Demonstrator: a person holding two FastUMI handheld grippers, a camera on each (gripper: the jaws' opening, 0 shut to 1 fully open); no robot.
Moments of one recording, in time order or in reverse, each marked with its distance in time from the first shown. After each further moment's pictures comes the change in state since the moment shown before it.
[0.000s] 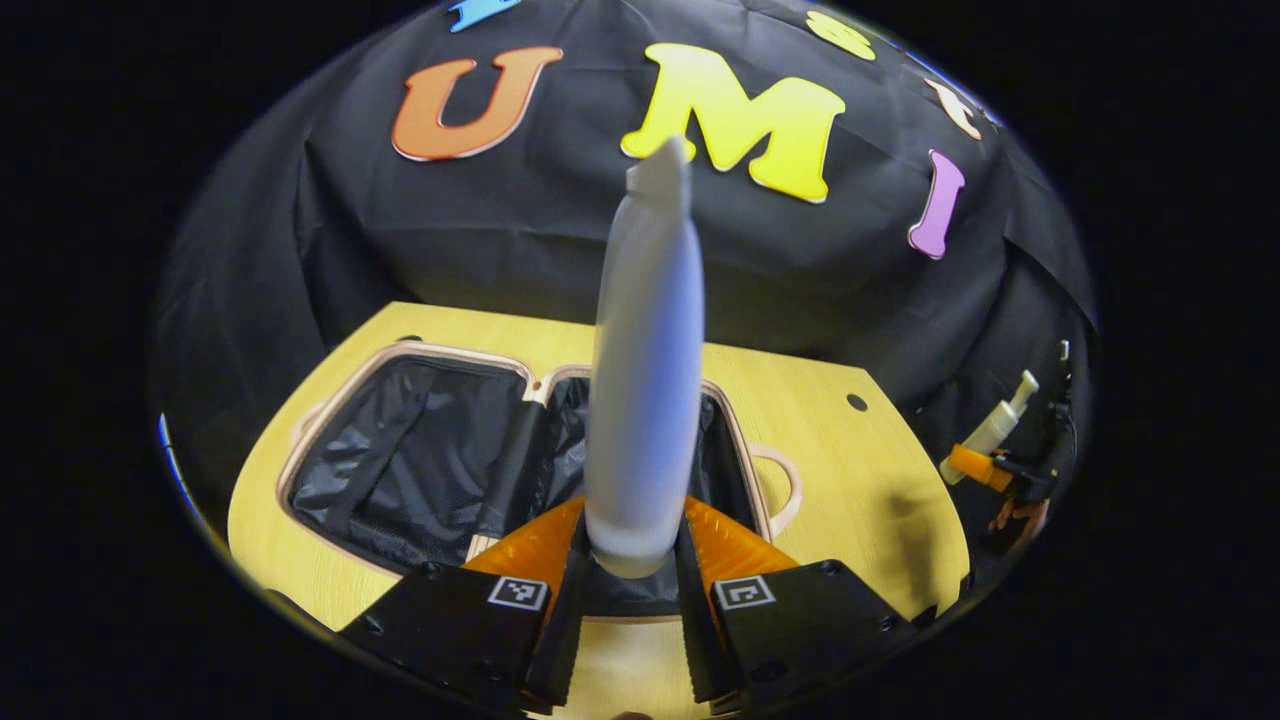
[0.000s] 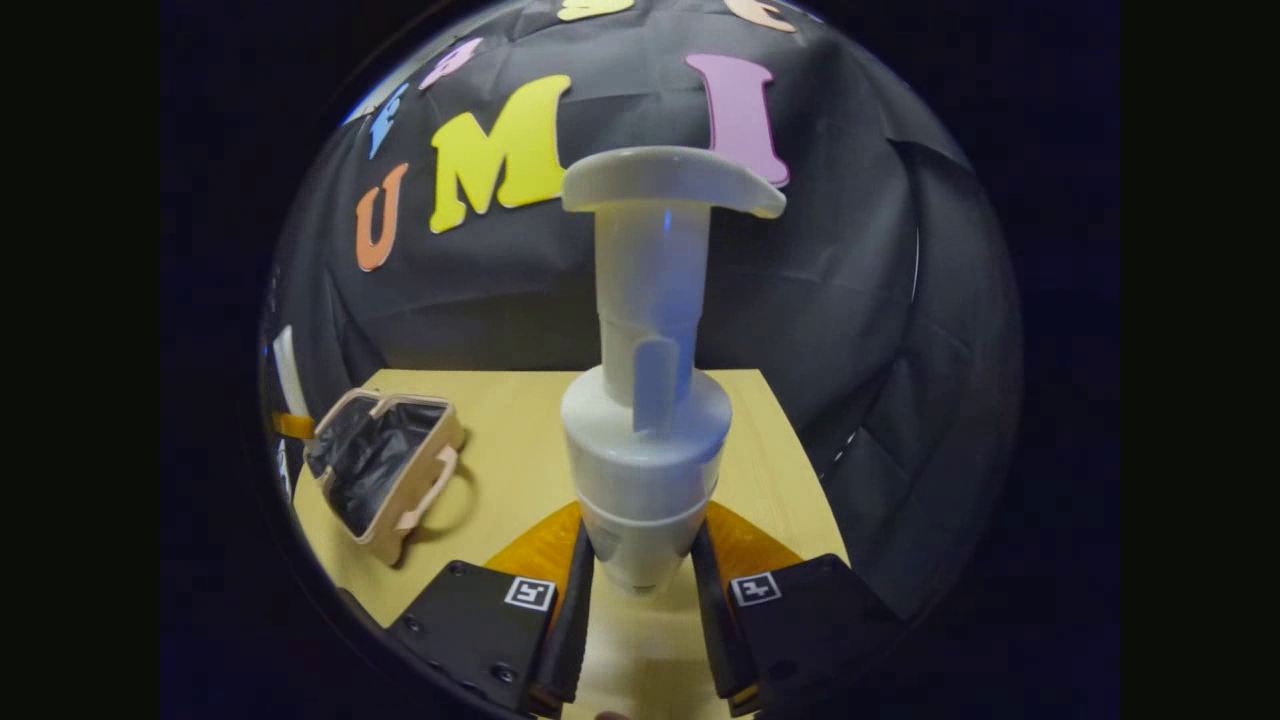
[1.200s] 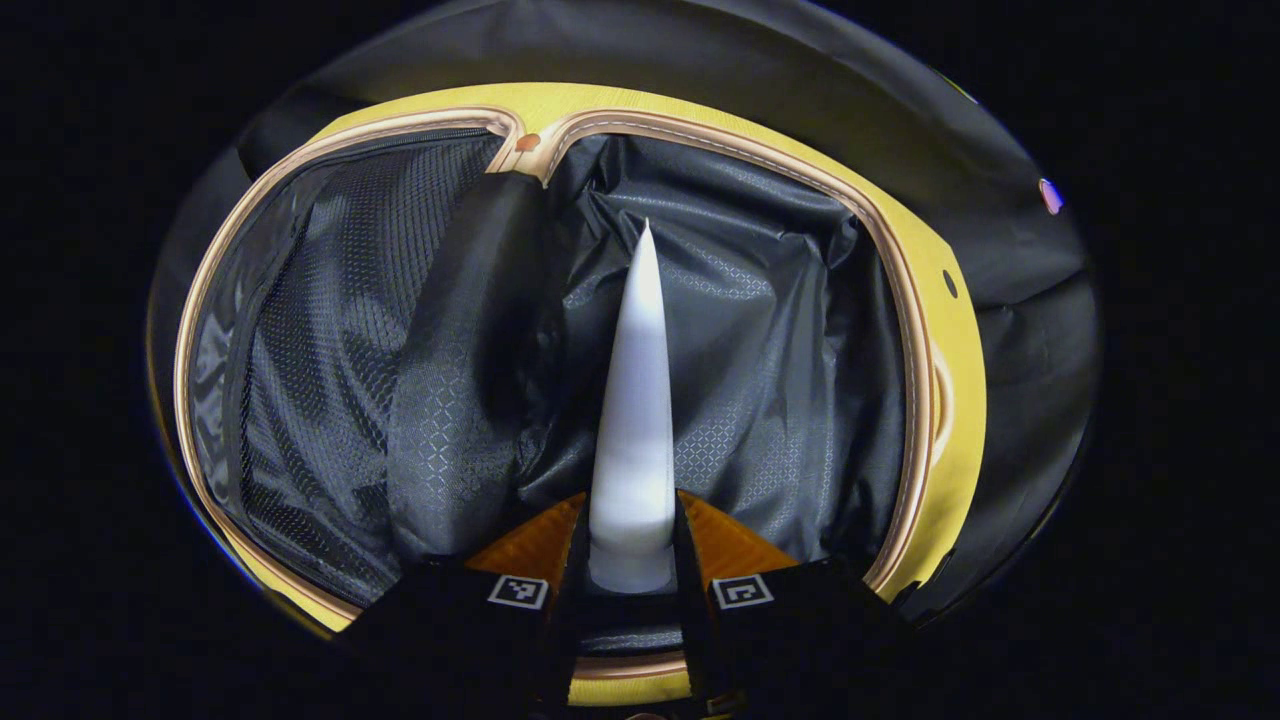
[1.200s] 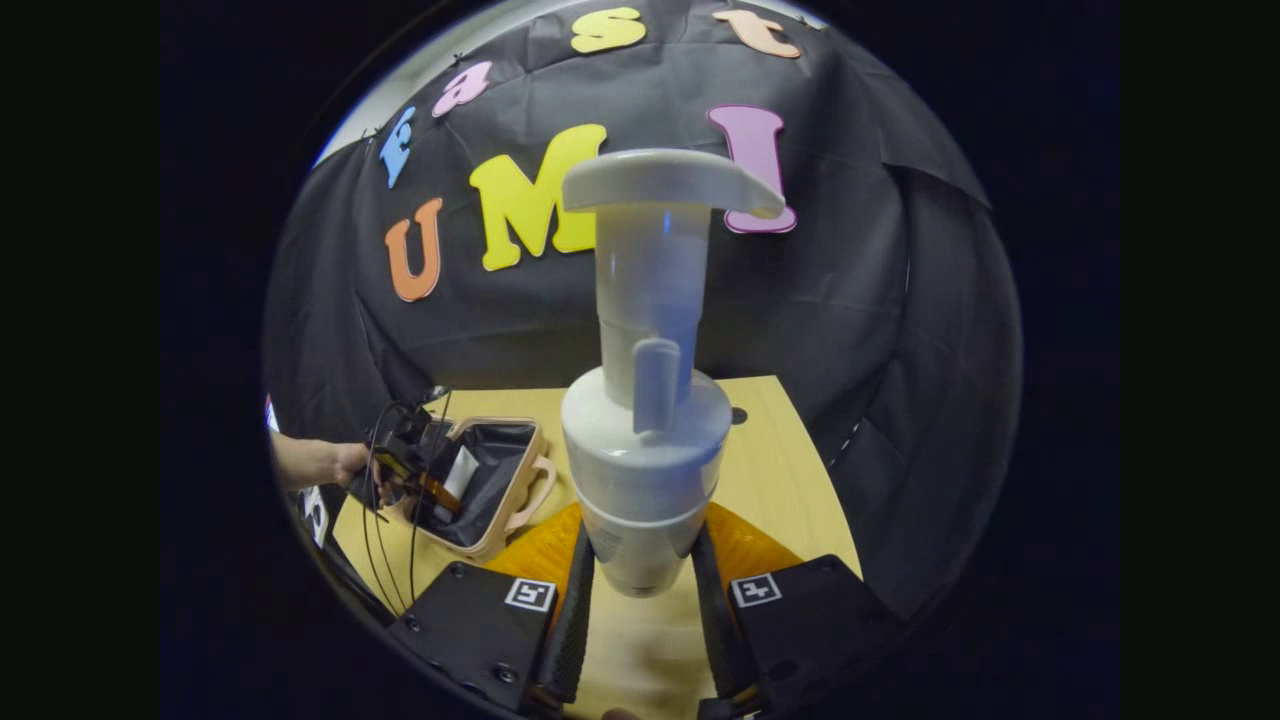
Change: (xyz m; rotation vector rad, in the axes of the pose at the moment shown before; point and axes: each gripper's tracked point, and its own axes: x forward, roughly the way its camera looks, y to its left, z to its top) left arm 0.082 0.040 -0.095 -0.135 0.680 0.055; right arm -0.118 0.068 0.024 0.058 0.010 0.046
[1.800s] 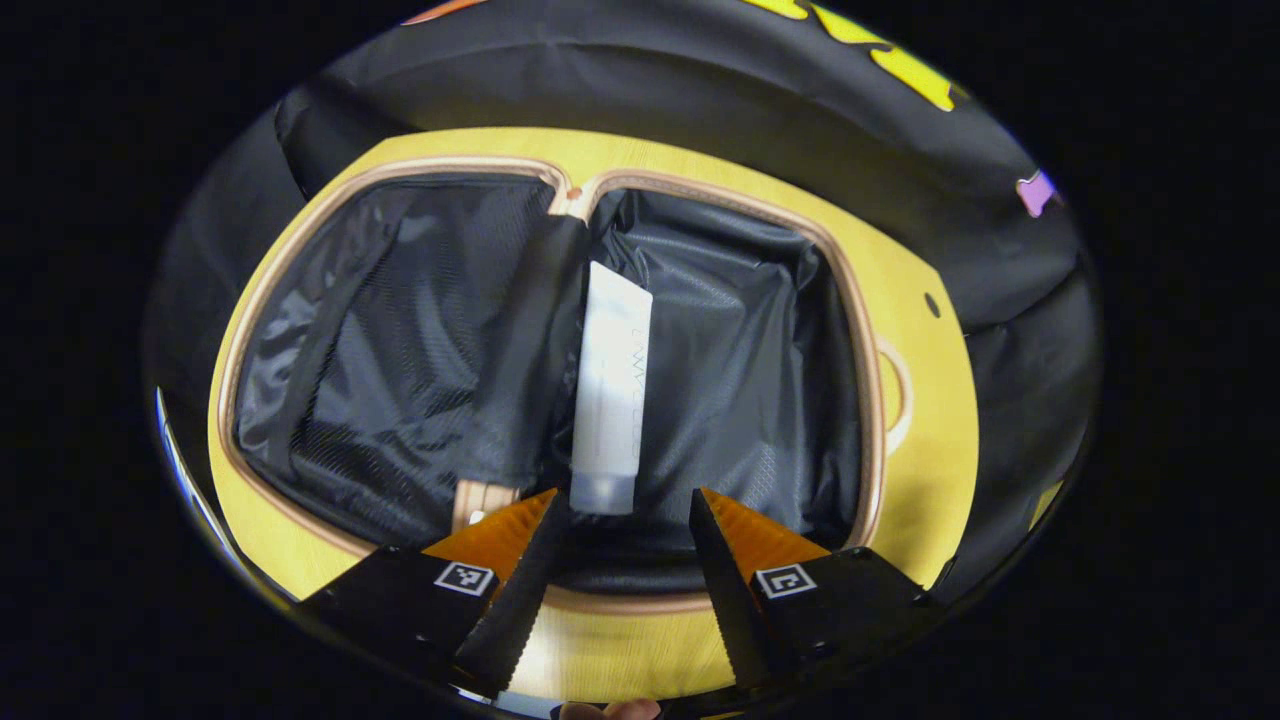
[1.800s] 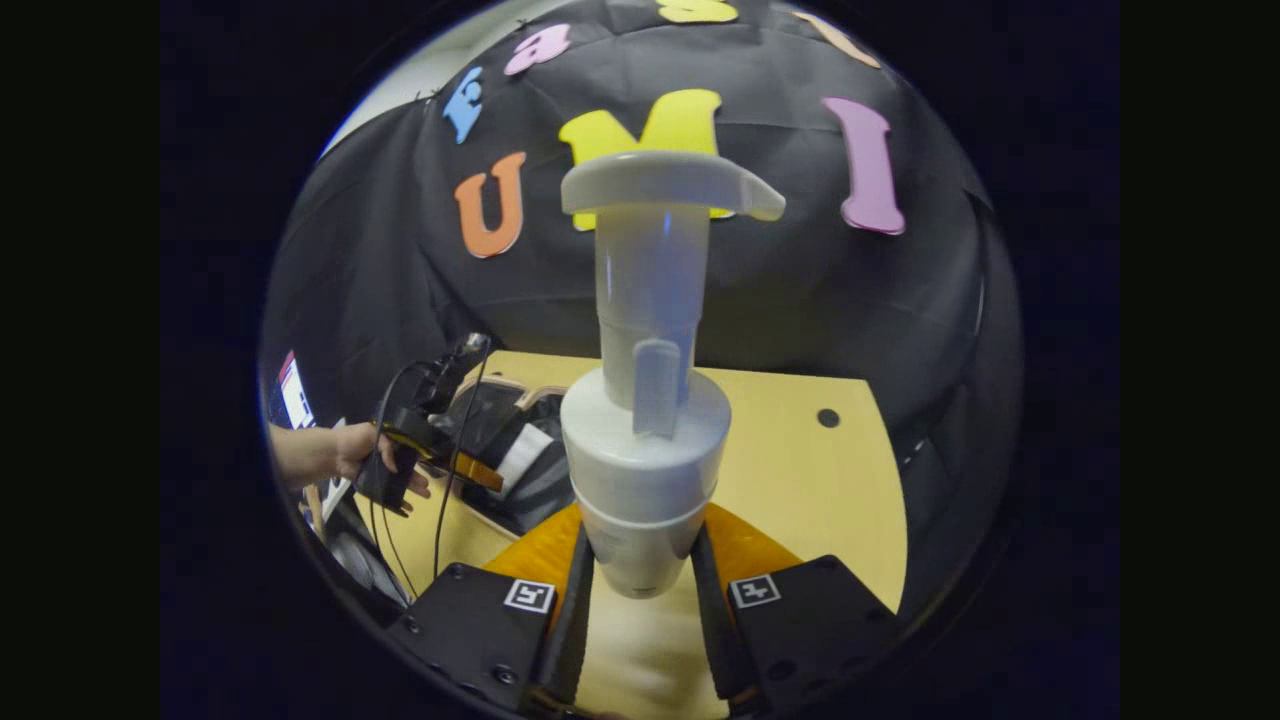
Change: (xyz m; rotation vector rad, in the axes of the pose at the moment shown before) left arm -0.074 0.001 -0.028 -0.028 -0.232 -0.011; right arm 0.050 0.126 -0.010 -0.144 0.114 0.265
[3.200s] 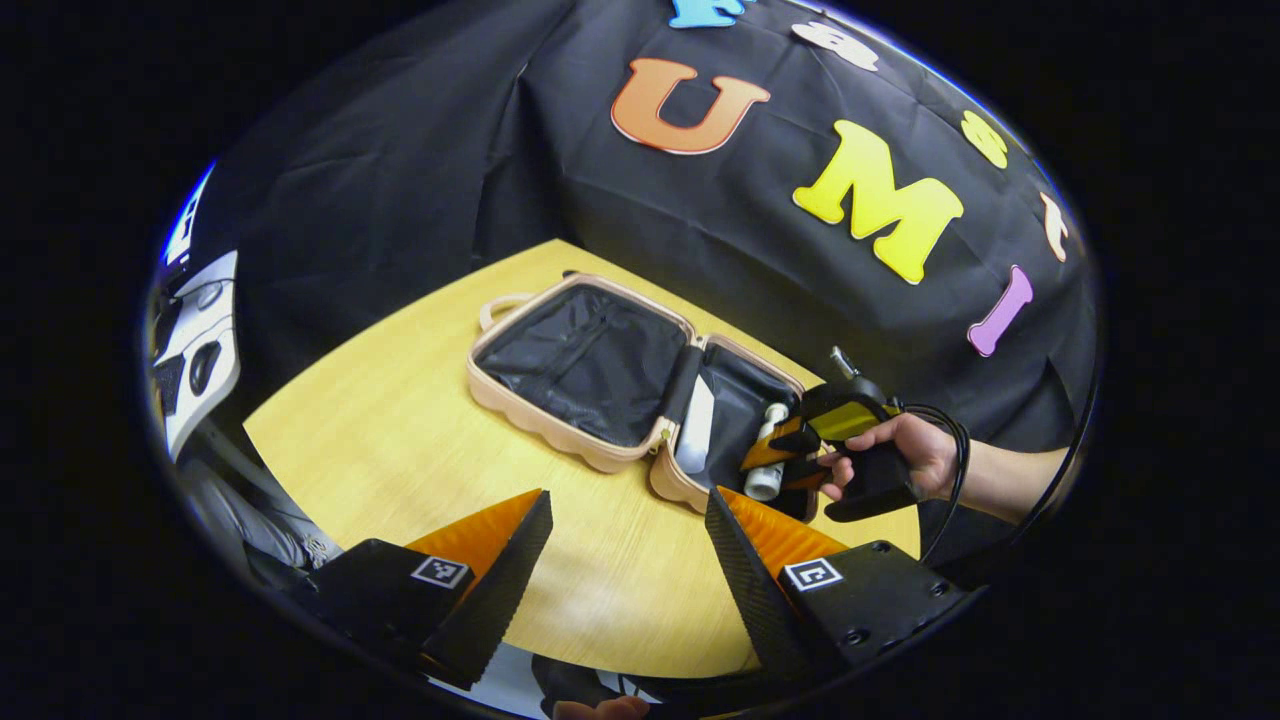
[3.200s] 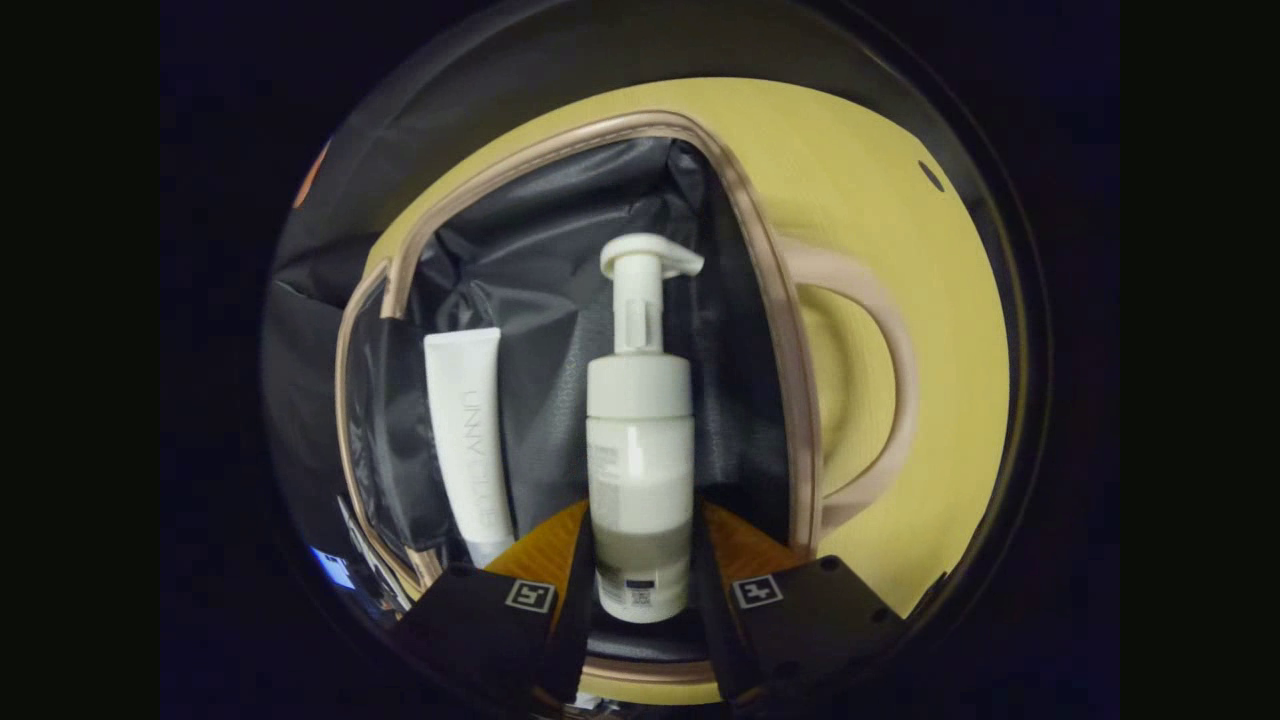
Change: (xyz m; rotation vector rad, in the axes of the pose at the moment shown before) left arm -0.174 0.081 -0.071 -0.253 -0.526 0.053; right arm 0.233 0.083 -0.114 0.443 0.781 -0.224
